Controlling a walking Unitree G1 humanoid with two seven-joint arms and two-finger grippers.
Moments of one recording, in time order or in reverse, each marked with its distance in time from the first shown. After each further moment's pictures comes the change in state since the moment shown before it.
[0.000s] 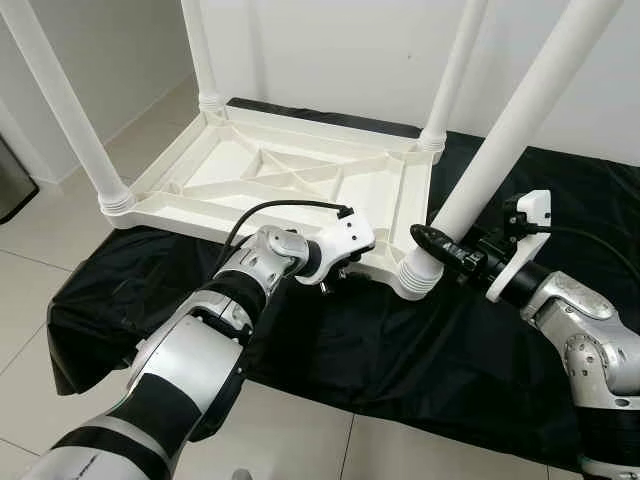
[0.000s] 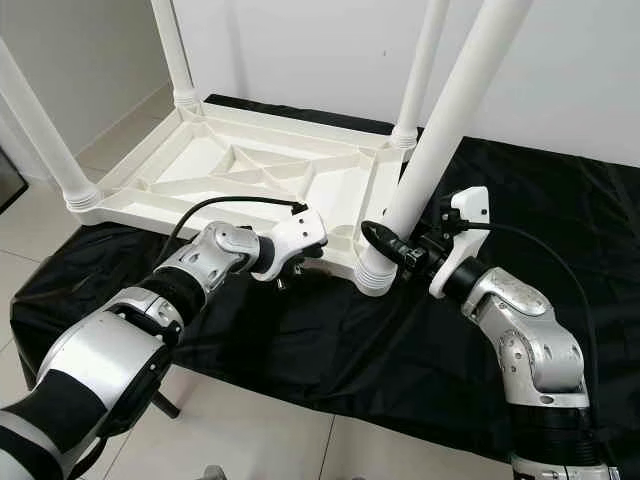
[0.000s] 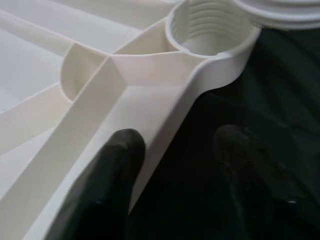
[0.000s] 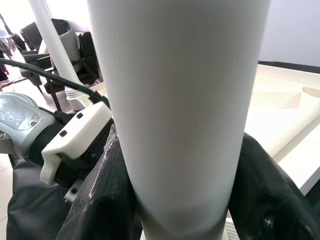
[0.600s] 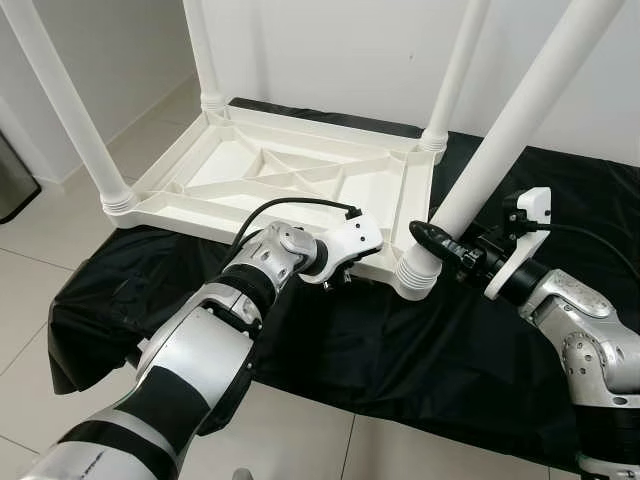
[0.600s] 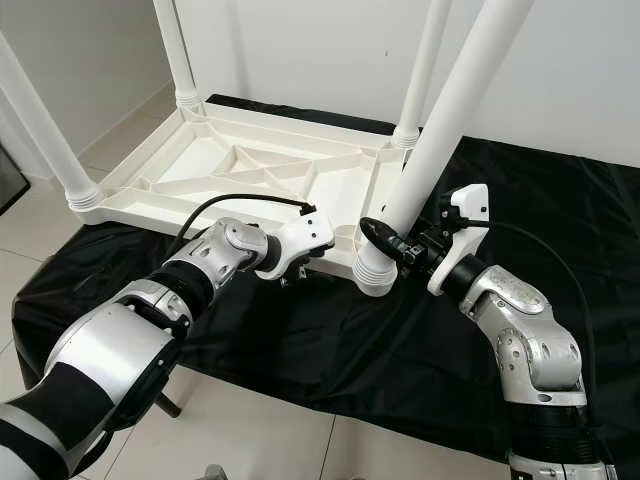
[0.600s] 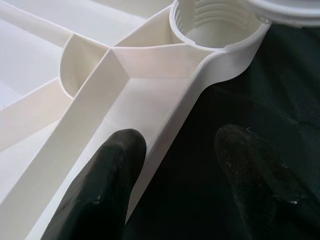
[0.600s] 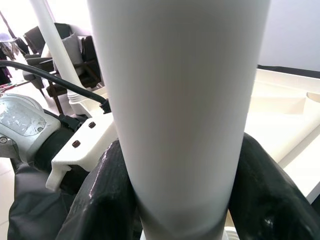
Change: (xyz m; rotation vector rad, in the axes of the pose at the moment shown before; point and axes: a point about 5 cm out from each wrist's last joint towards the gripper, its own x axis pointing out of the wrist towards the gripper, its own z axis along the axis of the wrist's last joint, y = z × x) left arm 0.006 0.001 0.008 0.005 0.054 0.001; right arm 0.002 0.001 0.002 0.001 -0.018 -0.002
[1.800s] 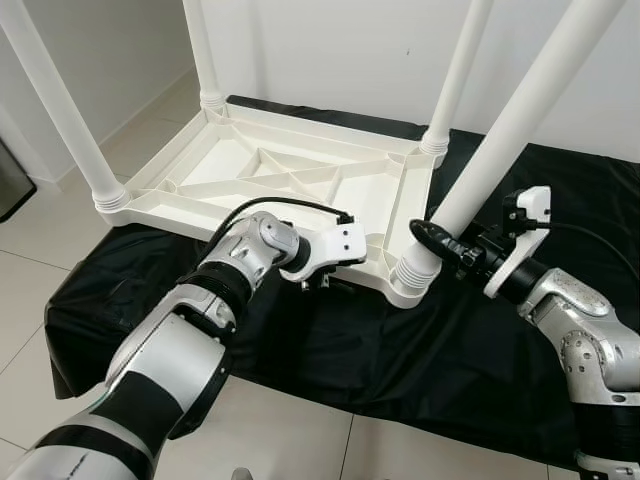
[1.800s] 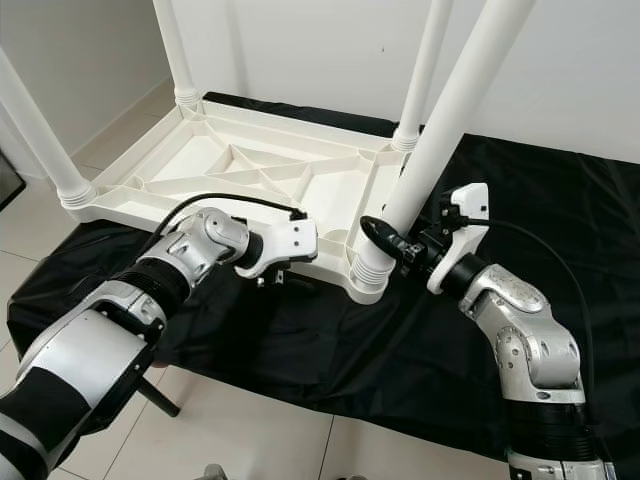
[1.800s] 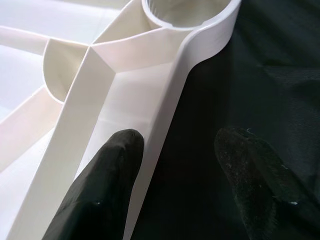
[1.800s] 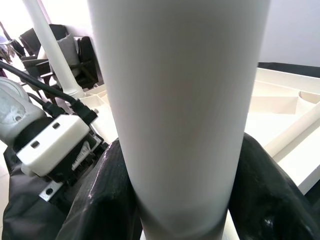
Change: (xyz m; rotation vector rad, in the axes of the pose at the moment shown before) left arm -0.027 0.006 -0.006 0.194 0.037 -0.142; right arm 0.001 -0.002 0.000 0.006 0.000 -0.005
